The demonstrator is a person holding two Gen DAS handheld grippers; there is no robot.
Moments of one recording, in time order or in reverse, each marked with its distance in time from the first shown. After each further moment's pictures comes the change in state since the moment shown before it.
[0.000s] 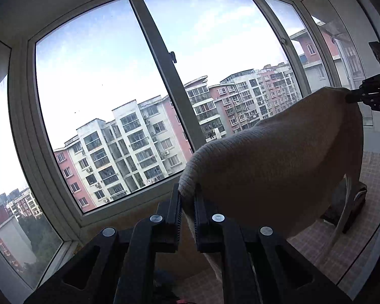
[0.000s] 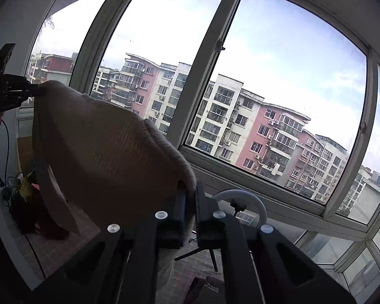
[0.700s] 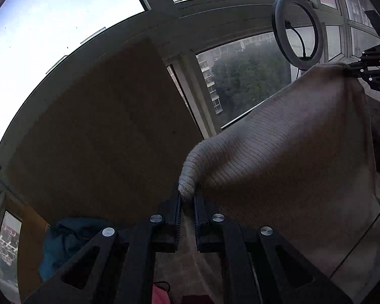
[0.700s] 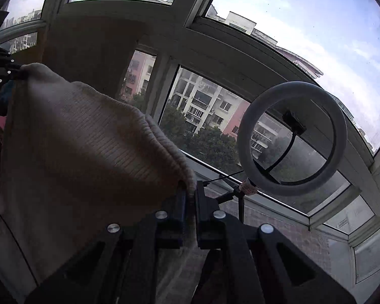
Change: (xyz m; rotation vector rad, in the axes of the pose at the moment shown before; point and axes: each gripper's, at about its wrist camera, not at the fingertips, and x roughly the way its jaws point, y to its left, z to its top) left arm 0.333 -0.076 -0.214 0.057 0.540 -0.150; right arm 0.336 0.066 -0.217 -0.022 0.480 0.059
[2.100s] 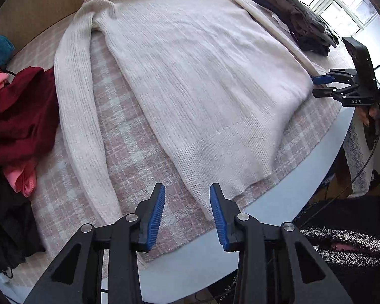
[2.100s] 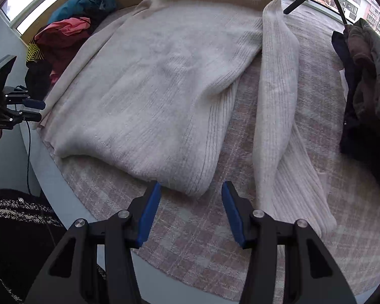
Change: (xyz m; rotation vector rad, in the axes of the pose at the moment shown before) left arm -0.063 -0.168 -0.283 -0.169 0.544 -0.488; right arm -0.042 0.107 -0.327 0.197 0.473 0.533
